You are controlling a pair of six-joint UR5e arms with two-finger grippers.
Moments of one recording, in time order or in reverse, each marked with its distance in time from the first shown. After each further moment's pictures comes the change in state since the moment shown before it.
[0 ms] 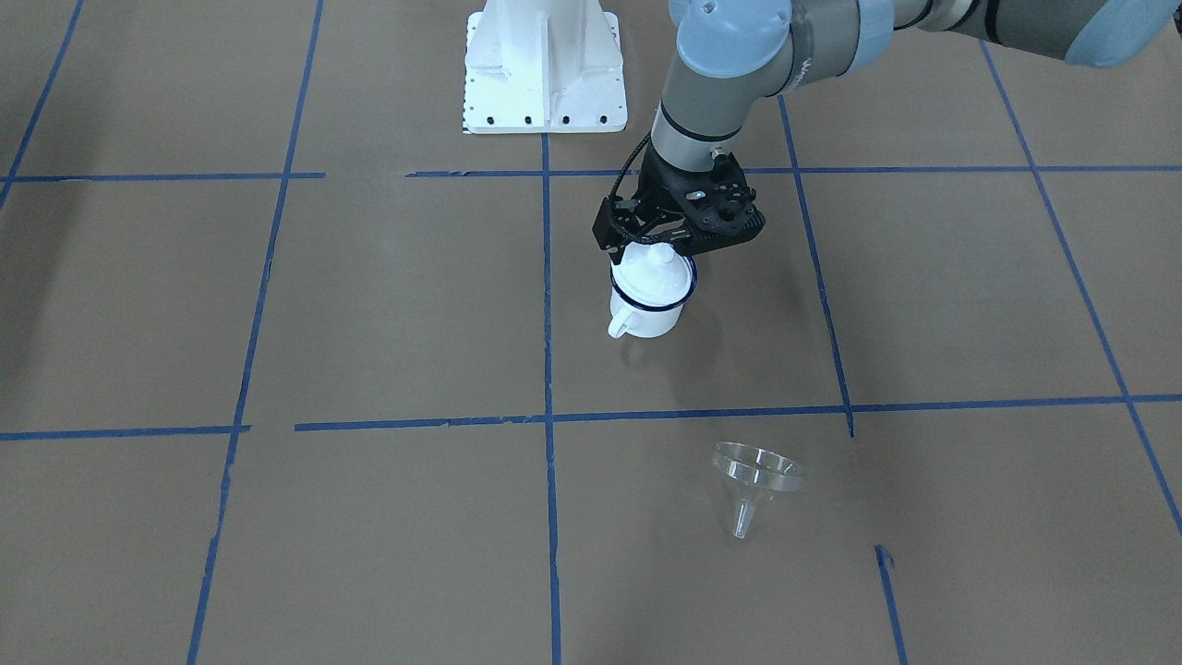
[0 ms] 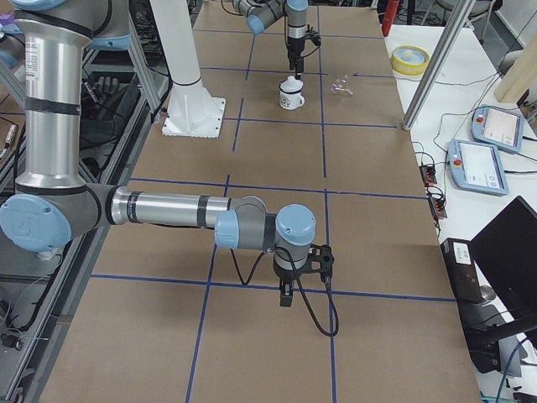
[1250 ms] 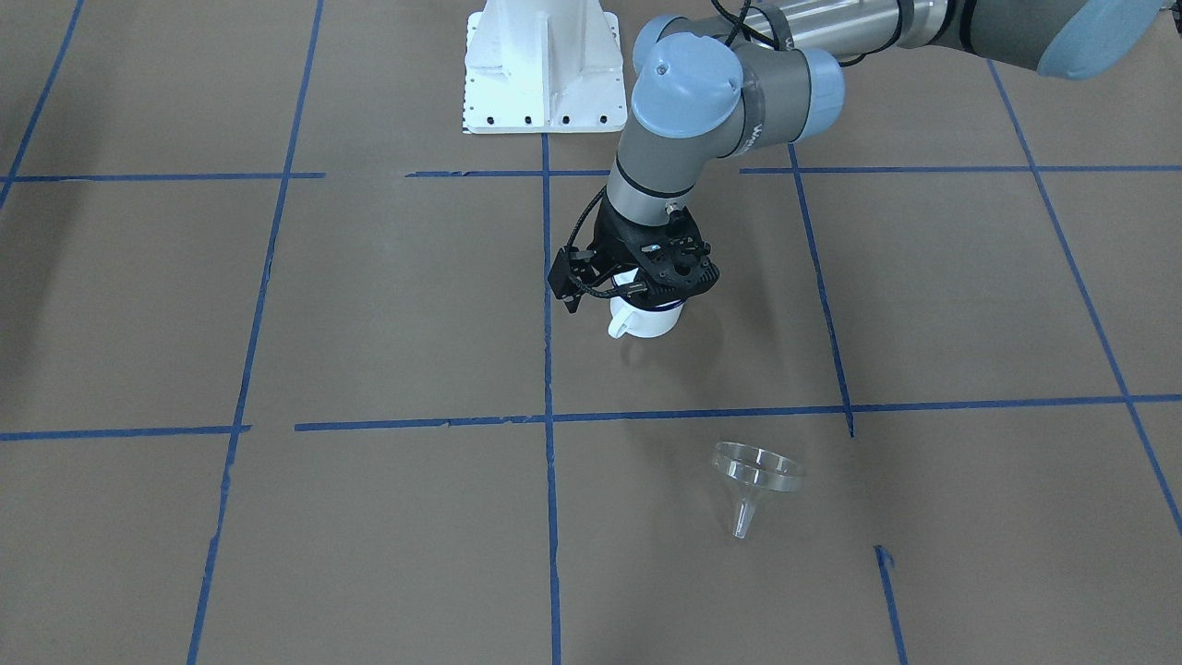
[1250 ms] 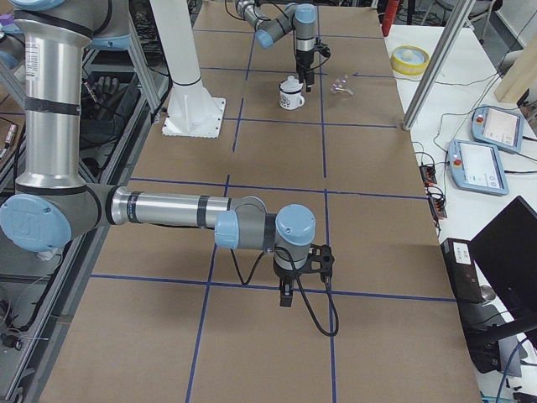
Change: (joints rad) left arm 0.000 -0.082 0.198 -0.185 0.017 -0.061; right arm 0.000 0.000 0.000 0.000 0.000 0.000
